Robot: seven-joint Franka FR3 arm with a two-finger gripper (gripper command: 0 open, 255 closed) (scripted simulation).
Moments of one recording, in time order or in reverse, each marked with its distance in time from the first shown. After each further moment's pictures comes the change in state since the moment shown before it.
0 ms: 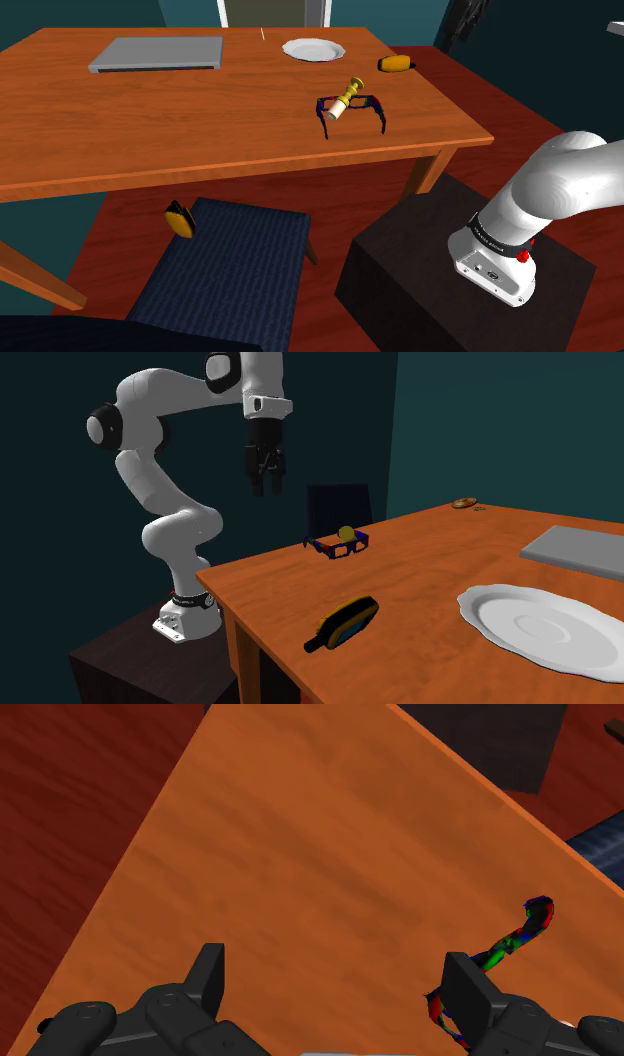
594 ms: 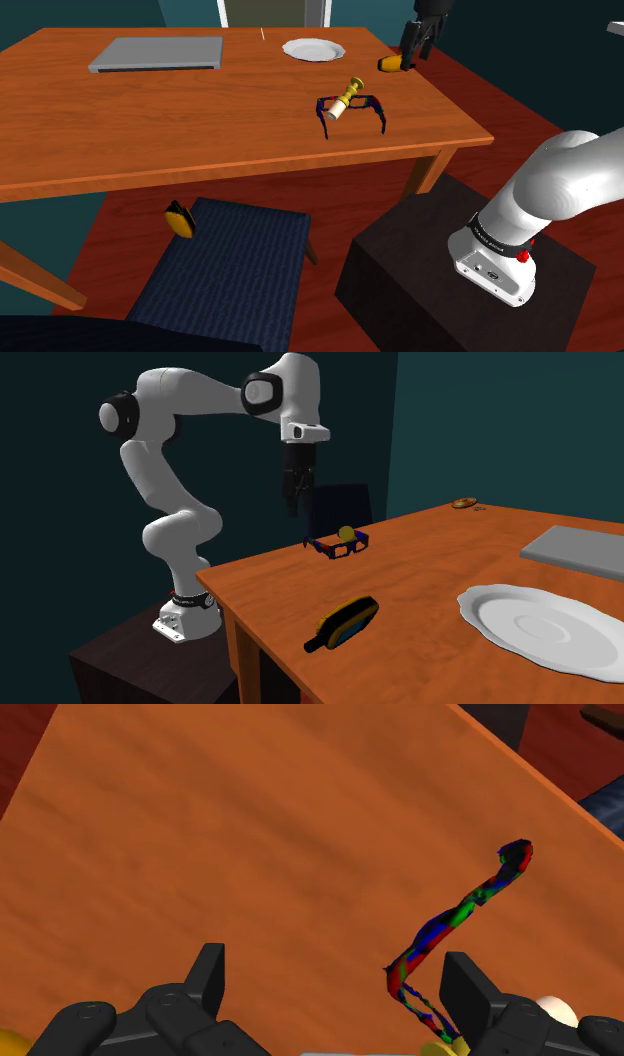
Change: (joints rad) arm 0.032 0.182 0.067 0.005 0.066 0.123 0.100
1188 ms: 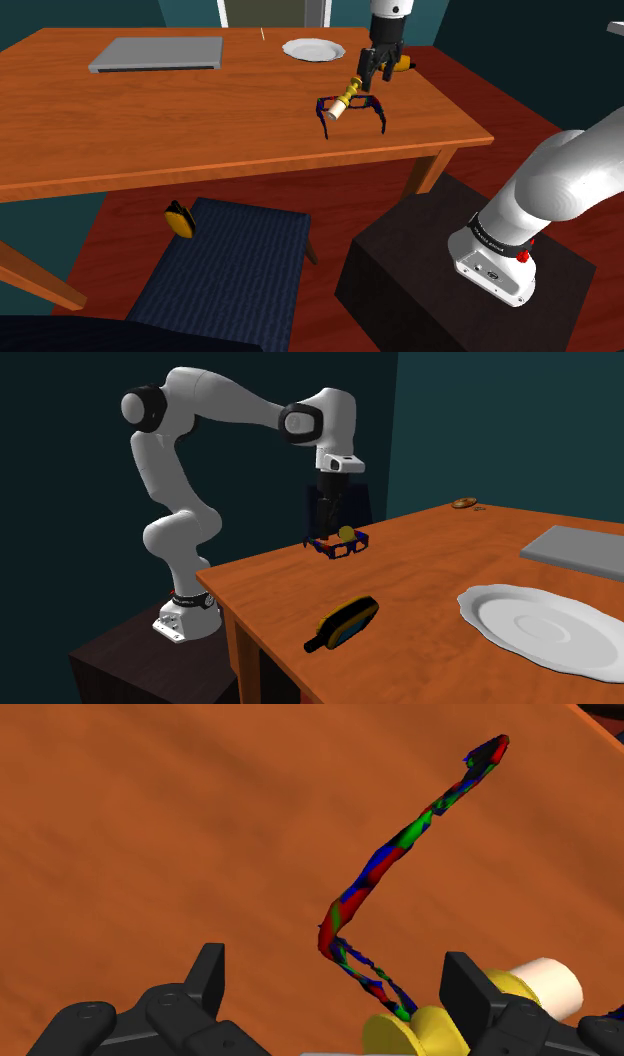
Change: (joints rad) arm 0.031 0.232 0.063 0.040 0.052 0.142 0.095
